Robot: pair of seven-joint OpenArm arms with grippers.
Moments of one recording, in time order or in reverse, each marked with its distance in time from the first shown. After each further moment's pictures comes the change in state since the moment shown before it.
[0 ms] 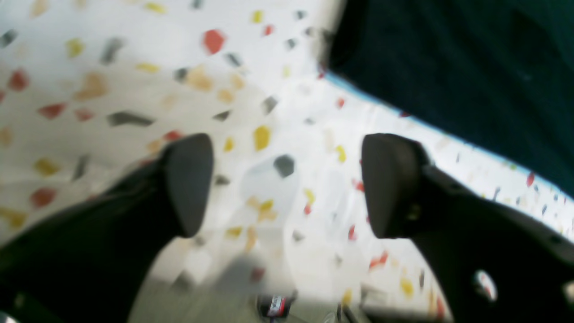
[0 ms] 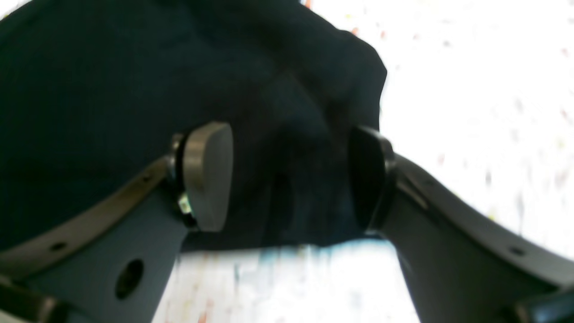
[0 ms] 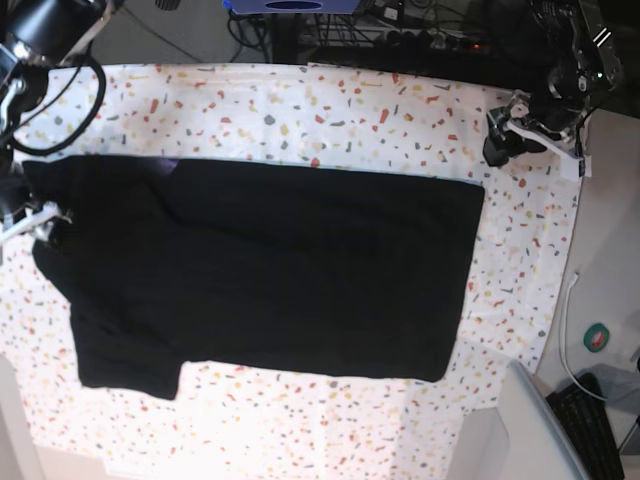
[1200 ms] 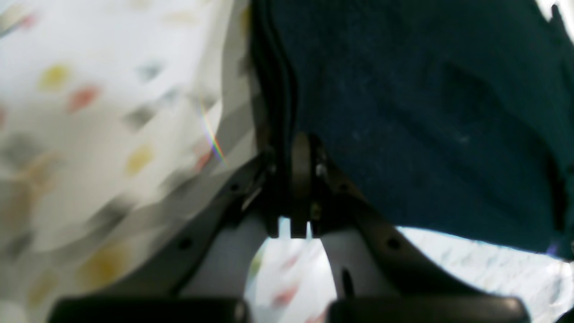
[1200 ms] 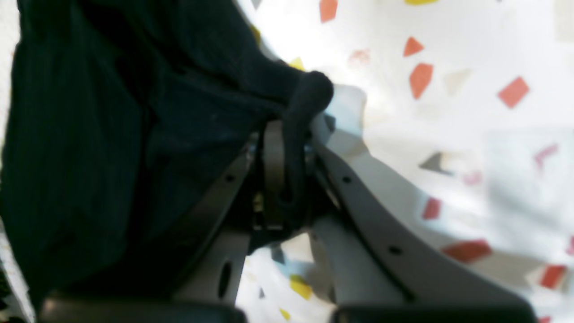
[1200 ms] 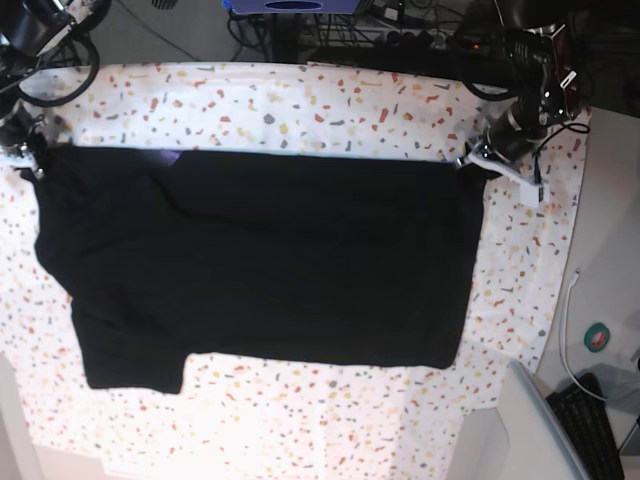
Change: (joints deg) left arm -8.3 -0.3 7.8 -15.1 -0.6 -0.4 -7.8; right arm 1.9 5.6 16.4 -36.9 12.0 0.5 12.1
